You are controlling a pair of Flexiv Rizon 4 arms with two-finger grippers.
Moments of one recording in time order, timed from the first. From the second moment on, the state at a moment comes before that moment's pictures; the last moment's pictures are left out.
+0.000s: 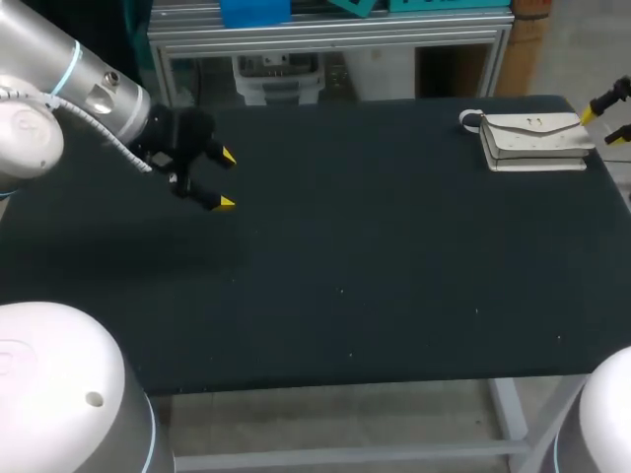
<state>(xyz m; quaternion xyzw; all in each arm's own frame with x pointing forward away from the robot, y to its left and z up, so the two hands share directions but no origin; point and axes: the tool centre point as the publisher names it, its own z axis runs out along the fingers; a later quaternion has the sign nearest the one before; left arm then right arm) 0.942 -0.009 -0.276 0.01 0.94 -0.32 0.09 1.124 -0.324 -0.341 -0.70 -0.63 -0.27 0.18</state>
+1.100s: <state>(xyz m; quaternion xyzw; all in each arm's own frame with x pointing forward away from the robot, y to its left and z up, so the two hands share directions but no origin) 0.943 -0.009 -0.276 0.01 0.94 -0.32 0.09 1.129 -0.280 -0.370 -0.67 -0.61 -0.36 0.21</state>
